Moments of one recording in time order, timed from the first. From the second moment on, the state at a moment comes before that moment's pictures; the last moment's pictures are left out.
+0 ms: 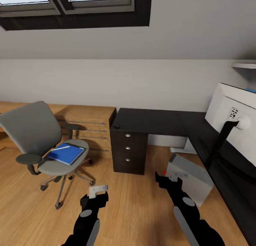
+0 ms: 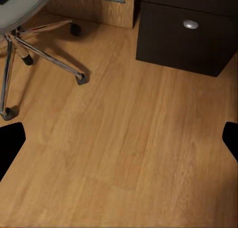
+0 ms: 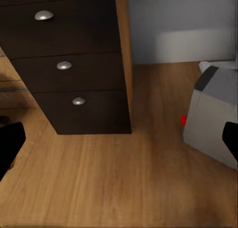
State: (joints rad) left arm -0.15 -0.17 -0.19 -1.36 0.09 0.48 0.43; right arm -0.25 -0.06 0.25 -1.42 -0.33 0.31 -0.30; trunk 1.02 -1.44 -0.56
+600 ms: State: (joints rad) left arm -0.15 -0.17 -0.19 -1.38 0.09 0.48 0.43; right arm -0.25 -0.06 0.25 -1.42 -0.33 0.31 -0.30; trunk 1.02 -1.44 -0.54
